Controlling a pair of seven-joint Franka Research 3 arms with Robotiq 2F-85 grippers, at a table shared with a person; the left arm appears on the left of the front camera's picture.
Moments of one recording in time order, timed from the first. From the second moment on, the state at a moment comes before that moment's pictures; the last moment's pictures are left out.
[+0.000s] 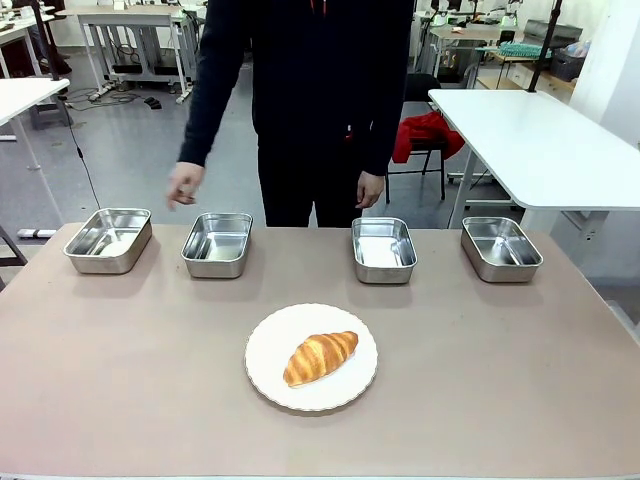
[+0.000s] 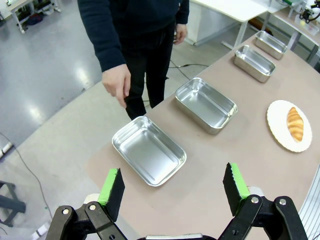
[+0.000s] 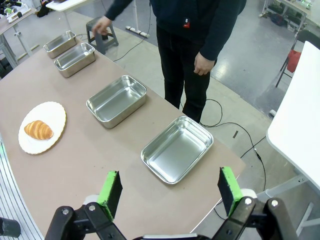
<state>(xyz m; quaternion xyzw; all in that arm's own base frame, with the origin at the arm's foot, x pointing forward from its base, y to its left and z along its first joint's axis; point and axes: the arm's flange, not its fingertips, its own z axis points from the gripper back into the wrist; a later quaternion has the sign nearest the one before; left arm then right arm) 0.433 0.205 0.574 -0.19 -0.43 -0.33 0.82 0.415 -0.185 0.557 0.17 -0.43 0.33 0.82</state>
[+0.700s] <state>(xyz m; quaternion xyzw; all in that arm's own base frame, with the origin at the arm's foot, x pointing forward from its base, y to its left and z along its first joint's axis) 0.433 0.205 0.574 -0.19 -0.43 -0.33 0.82 0.415 -0.185 0.557 0.17 -0.43 0.33 0.82</state>
